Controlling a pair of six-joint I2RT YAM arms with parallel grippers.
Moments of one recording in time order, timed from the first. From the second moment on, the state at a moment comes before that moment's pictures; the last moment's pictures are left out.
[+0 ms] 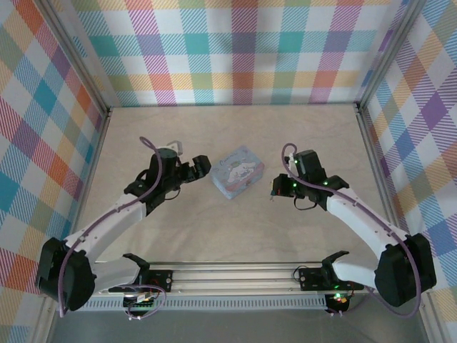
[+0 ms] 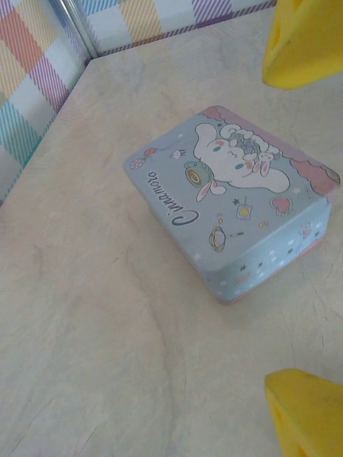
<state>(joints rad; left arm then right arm) -0.46 1.14 0.77 -0.18 0.01 -0.69 0.45 1.18 0.80 -0.52 -0.26 0.51</state>
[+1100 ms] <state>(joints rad) -0.46 0.93 0.71 -0.19 -0.16 -0.60 0.65 1.47 0.80 -0.66 -0.17 0.51</state>
